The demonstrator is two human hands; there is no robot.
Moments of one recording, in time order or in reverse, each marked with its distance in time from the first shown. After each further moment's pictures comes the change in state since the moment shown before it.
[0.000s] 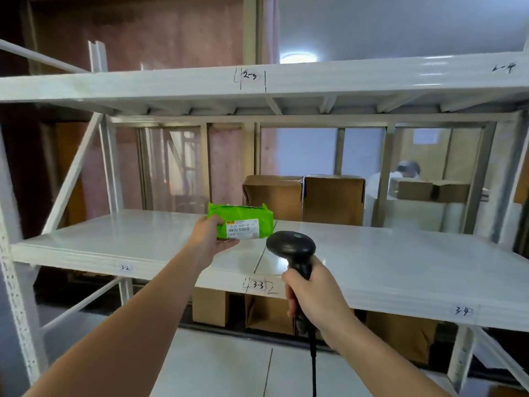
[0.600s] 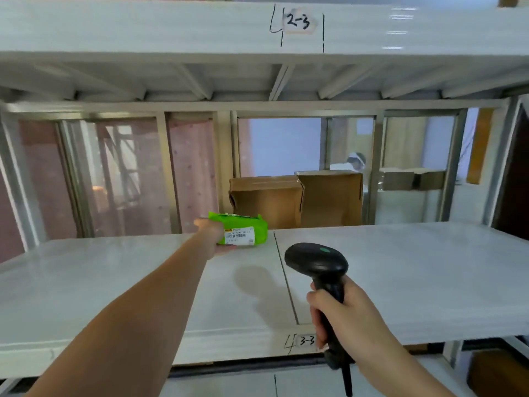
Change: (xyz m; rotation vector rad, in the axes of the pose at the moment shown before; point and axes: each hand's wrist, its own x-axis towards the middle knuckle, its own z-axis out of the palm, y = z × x) left_hand 0.237 -0.015 0.011 0.389 -0.017 -0.139; right_hand 0.088 -0.001 0.073 0.014 0.229 0.156
